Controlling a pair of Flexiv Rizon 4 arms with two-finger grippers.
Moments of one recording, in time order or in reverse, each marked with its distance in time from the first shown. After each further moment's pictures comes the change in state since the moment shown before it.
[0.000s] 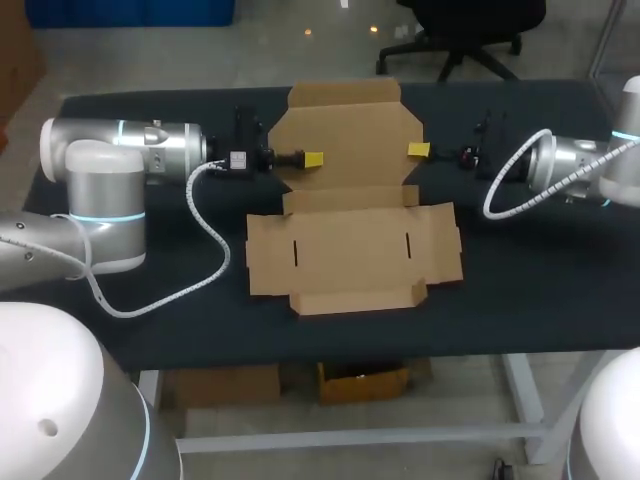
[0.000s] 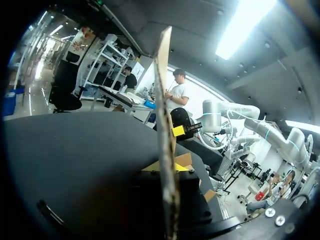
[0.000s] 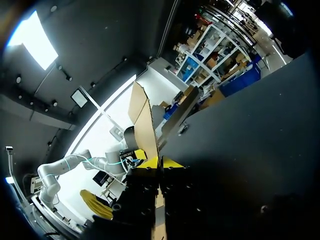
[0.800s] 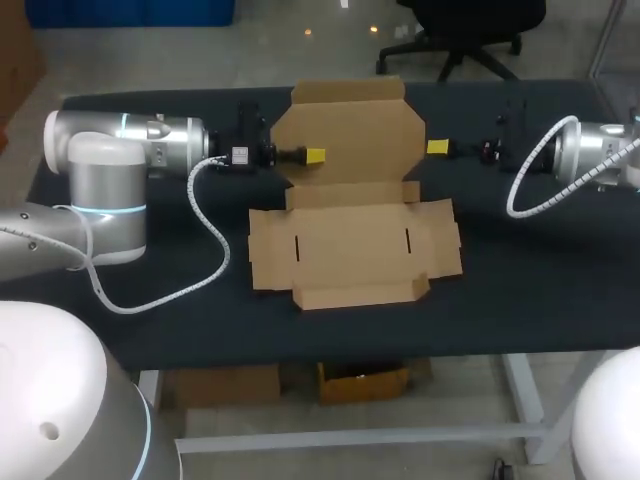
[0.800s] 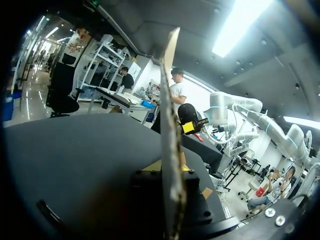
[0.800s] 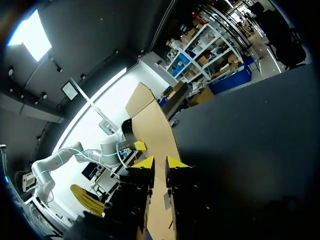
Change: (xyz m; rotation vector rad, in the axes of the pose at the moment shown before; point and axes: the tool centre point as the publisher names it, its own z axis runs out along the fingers) left arm -0.004 -0.006 0.004 -0.011 0.025 0.034; right arm 0.016 0.003 -0.036 0.060 -0.128 -0.033
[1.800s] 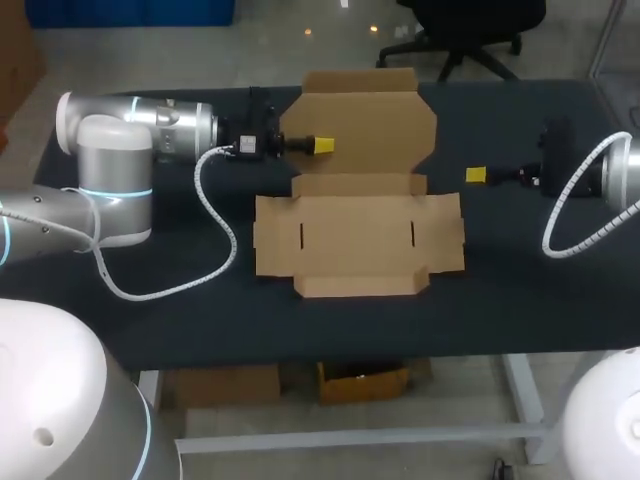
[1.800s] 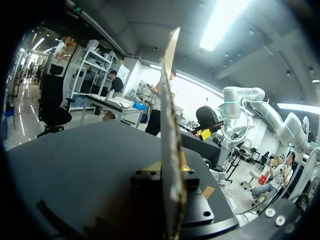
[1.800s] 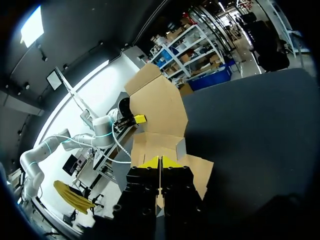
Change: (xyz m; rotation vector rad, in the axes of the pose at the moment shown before) left arm -0.003 -0.017 0.015 -0.016 0.056 0.117; right arm 0.039 -0.047 -0.071 0.046 -0.227 -0.032
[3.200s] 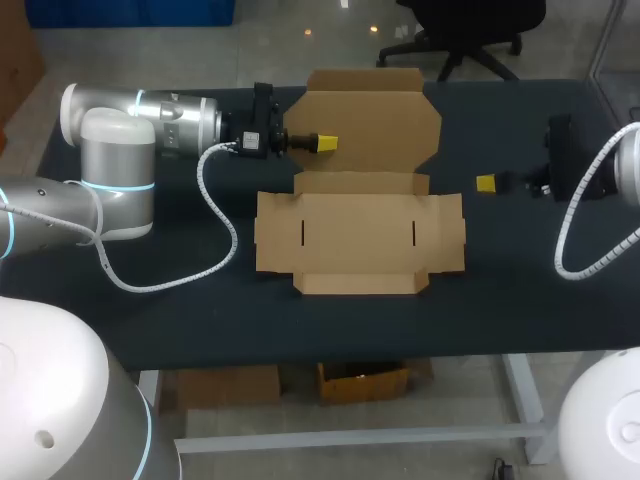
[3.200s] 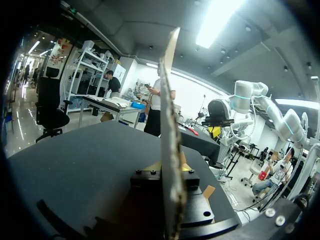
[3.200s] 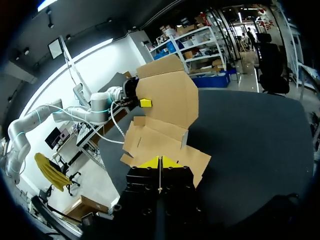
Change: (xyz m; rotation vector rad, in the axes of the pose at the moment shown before) left arm -0.001 -0.005 0.004 -0.014 0.016 0.025; right arm 0.026 -0.011 -0.029 0.095 -0.134 -0.234
